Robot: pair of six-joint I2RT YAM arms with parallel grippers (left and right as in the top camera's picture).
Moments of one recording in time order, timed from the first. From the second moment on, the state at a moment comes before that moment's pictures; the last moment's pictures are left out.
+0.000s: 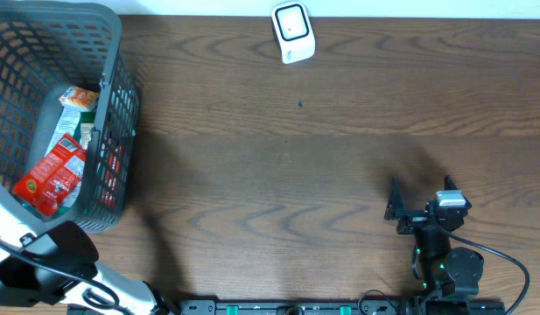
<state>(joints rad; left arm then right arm) 0.65 1.85 2.28 -1.34 0.00 -0.15 -0.03 0.01 0.01 -0.06 -0.07 0.02</state>
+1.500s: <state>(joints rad) 0.65 1.99 2.28 -1.34 0.02 -0.12 -0.03 0.01 0.01 -0.06 -0.08 0.02</state>
